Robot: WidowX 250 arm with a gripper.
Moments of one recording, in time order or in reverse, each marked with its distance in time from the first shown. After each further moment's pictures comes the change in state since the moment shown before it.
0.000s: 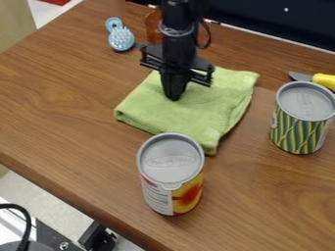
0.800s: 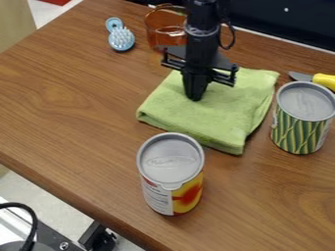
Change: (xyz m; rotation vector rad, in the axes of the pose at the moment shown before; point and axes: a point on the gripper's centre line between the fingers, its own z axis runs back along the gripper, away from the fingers) arm 0.010 -0.030 -0.001 -0.006 0.000 0.002
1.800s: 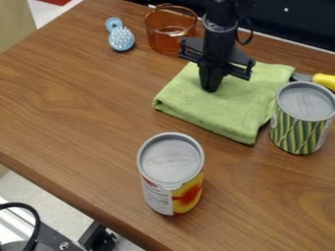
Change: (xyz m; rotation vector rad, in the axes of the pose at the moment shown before) arm 0.027 0.006 -0.003 0.033 -0.079 -0.001
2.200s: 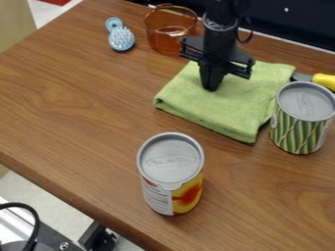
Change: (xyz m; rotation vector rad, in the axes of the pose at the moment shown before) arm -0.003 0.007 -0.001 -0.012 0.023 0.006
